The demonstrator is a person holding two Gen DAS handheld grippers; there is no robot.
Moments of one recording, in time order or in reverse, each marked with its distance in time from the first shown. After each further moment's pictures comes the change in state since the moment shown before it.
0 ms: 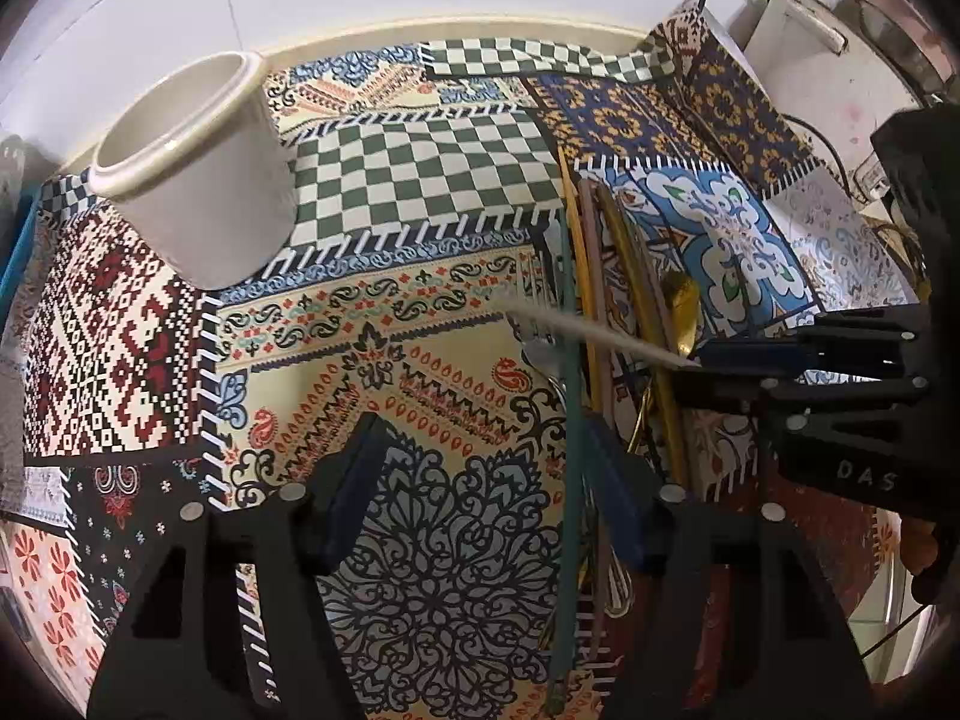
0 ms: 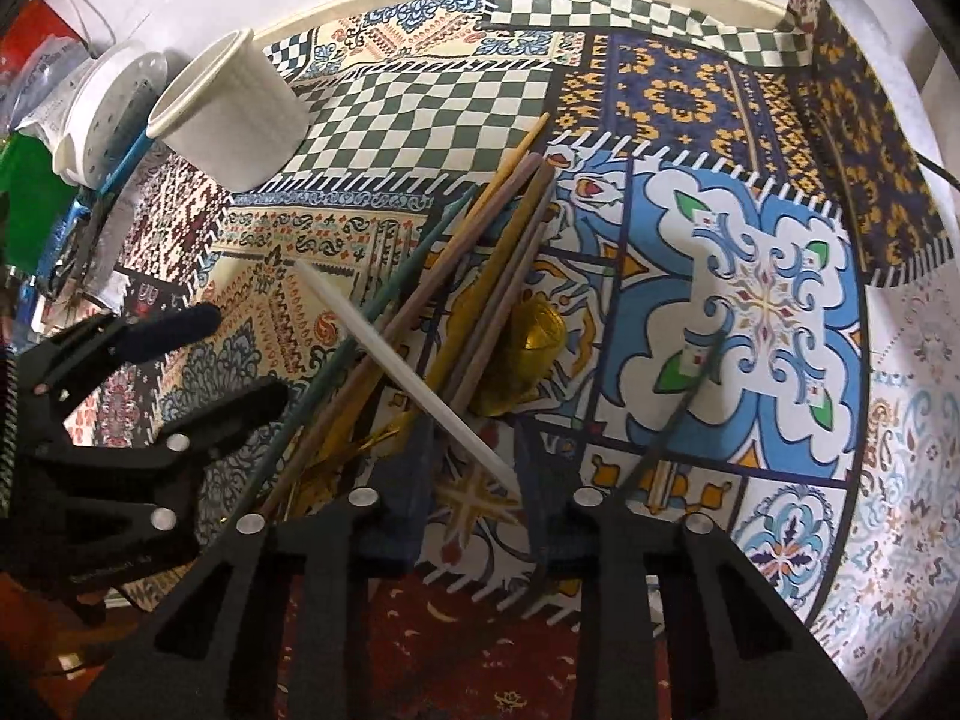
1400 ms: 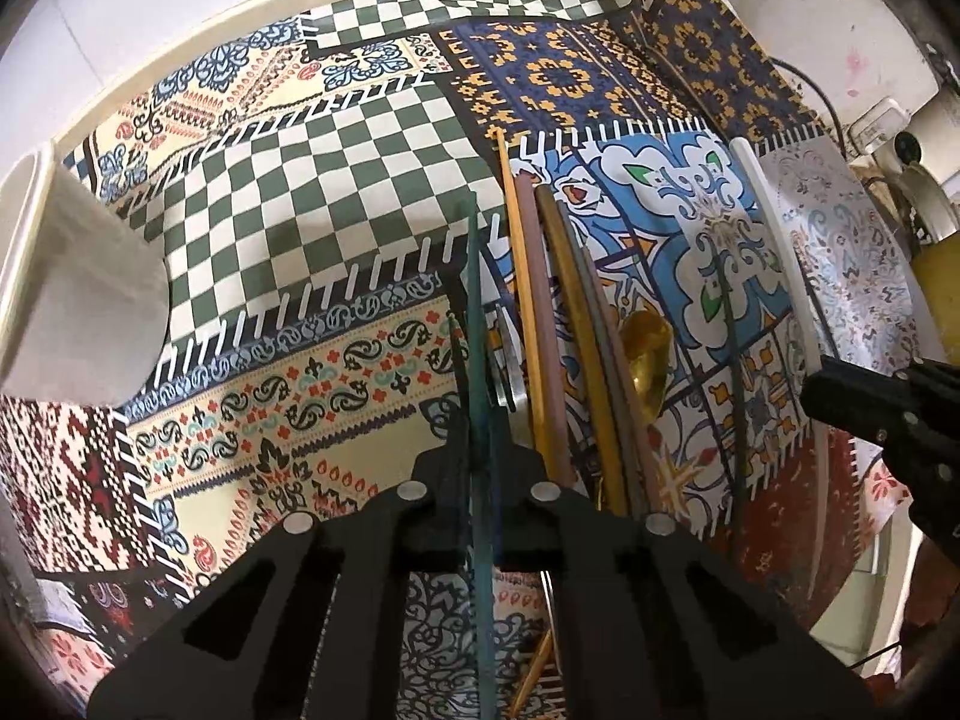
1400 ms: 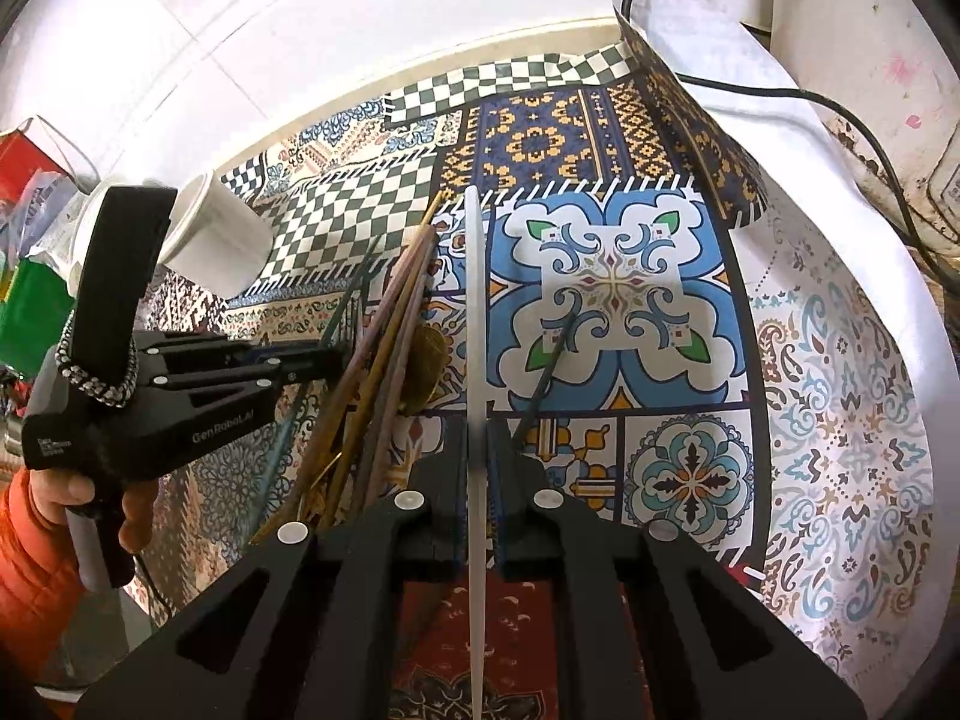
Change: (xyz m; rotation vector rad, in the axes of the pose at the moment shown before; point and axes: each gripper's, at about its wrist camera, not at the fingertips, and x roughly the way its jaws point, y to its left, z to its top) left arm 0.046 -0.031 0.059 0.119 0.178 -0.083; right arm -0.057 -0.043 -0.033 0.220 -0.182 -0.012
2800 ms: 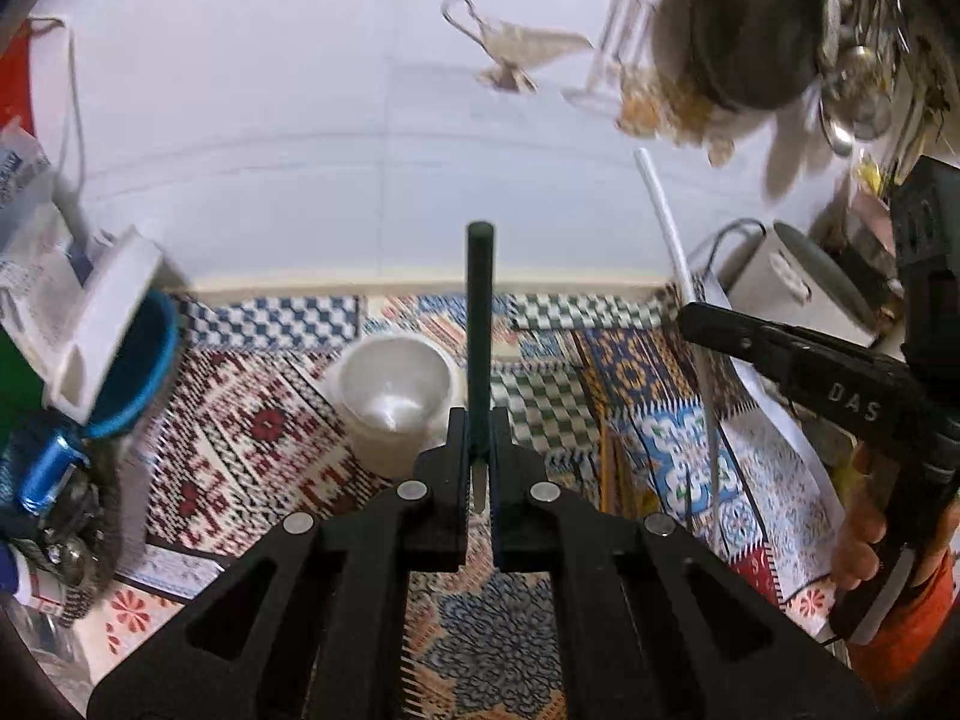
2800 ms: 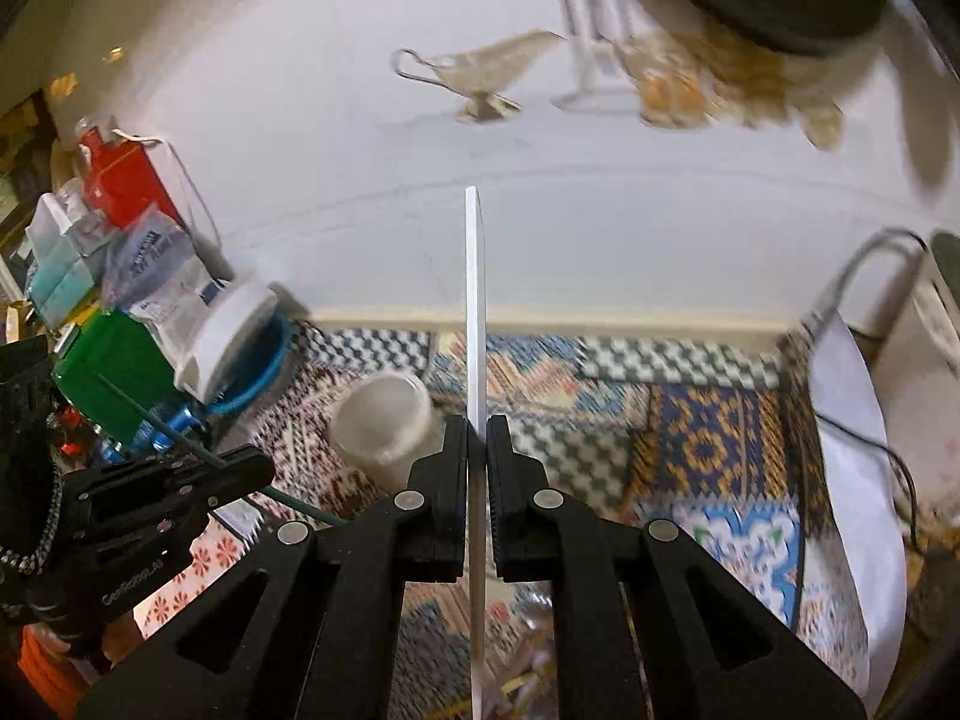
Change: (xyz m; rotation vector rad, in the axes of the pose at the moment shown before) left arm -0.216 0.095 -0.073 -0.245 -0.558 0.070; right arm -0.055 0.145 0.082 -0.267 -0.341 0.110
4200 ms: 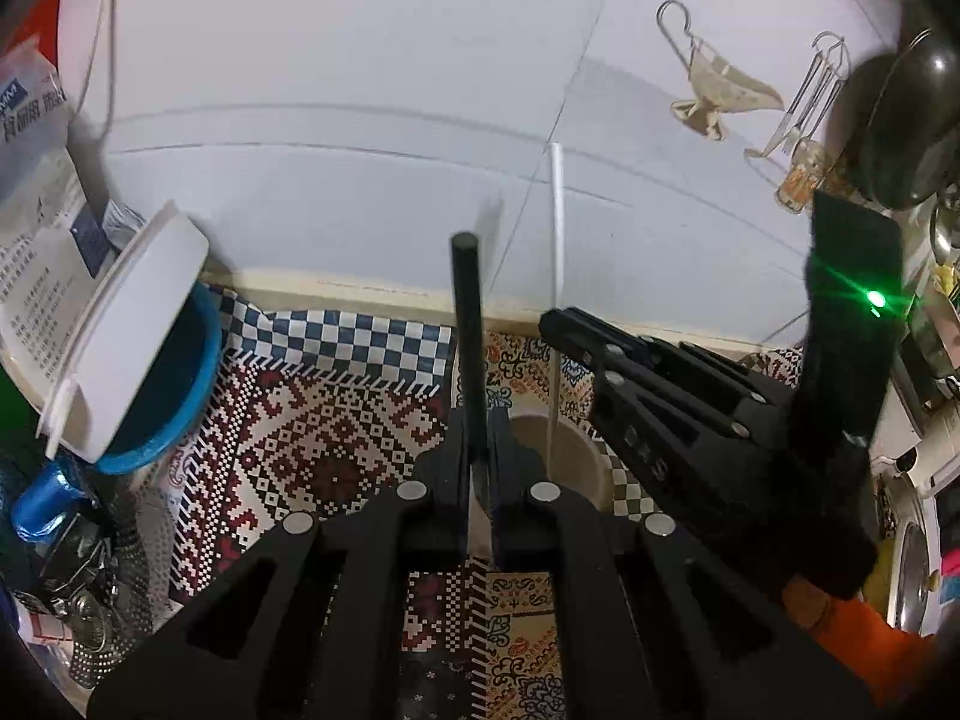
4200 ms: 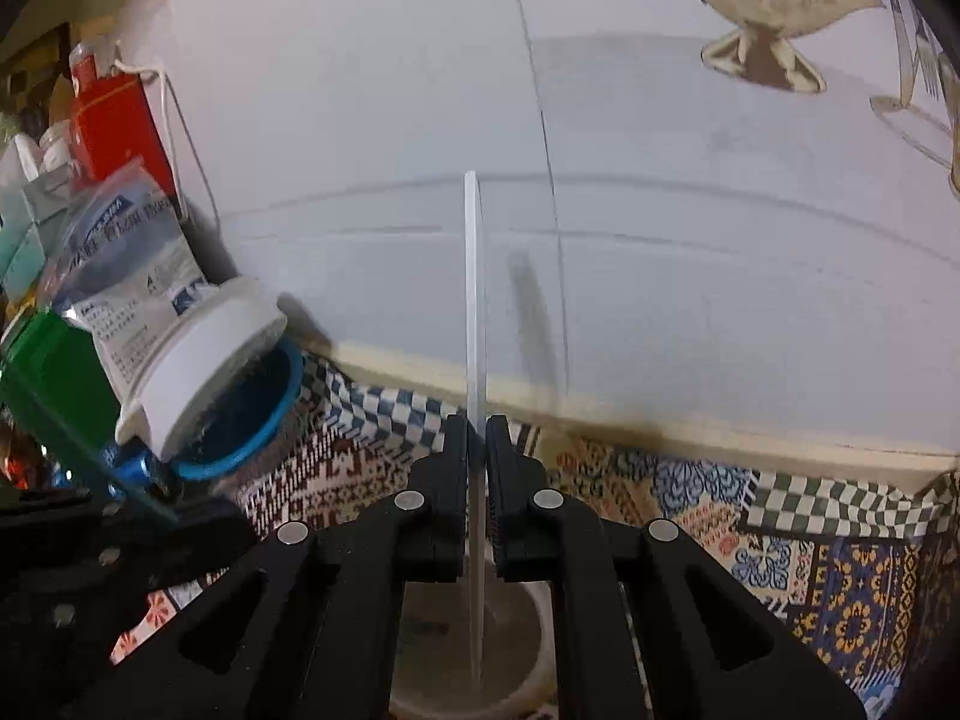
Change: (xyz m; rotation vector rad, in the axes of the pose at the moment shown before) left arm 0.073 0.092 0.041 -0.159 0.046 0.056; right arm 0.138 0.063 0.041 -0.142 -0.006 0.058
